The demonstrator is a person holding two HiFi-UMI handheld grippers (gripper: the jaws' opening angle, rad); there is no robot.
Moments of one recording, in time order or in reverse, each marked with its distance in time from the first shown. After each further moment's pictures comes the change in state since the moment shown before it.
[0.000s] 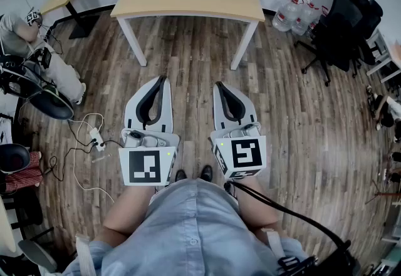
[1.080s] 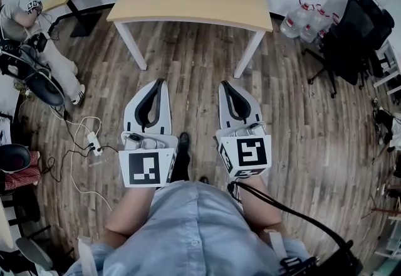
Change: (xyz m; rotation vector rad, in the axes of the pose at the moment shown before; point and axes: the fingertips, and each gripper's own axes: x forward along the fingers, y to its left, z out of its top) left arm 0.080 0.013 -0.039 -0.009 0.033 0.071; right arm 0.074 -0.067 -0.021 -0.010 0.024 0.031
